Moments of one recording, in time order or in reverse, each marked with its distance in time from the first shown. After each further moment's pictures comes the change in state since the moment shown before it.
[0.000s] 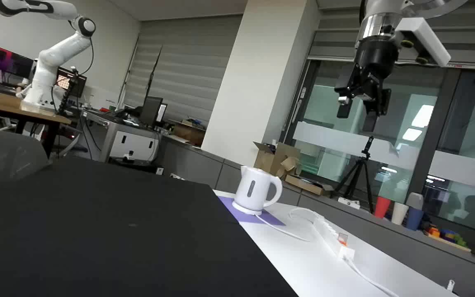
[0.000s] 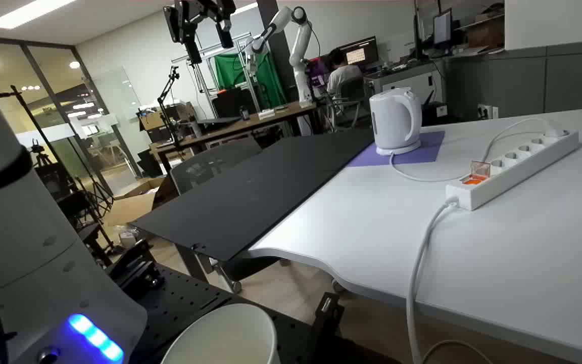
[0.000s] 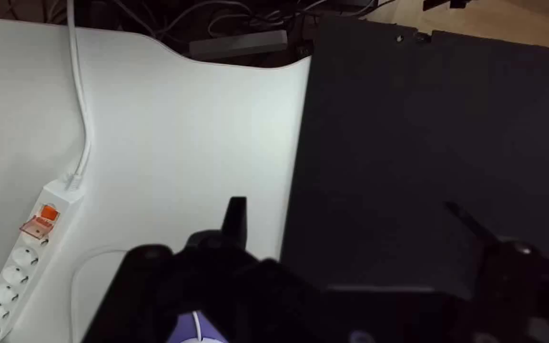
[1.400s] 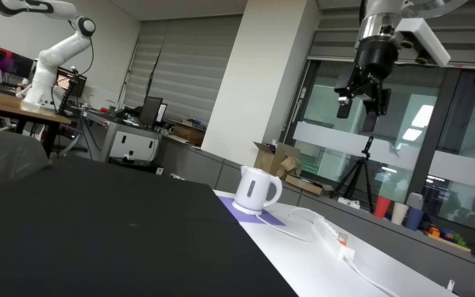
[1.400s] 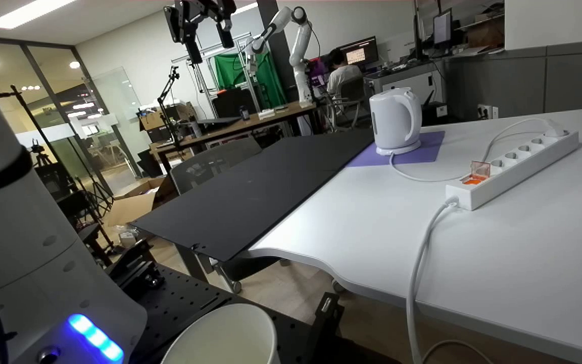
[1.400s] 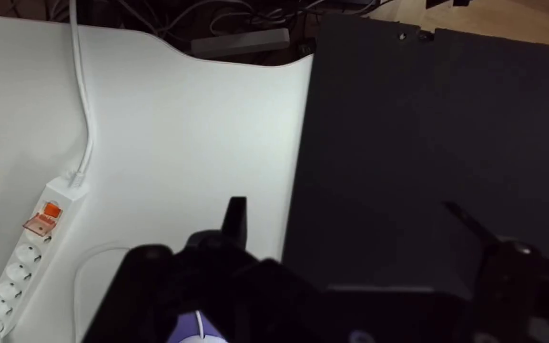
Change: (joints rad) arm -0.001 0.001 0.000 0.000 -0.005 0.006 0.000
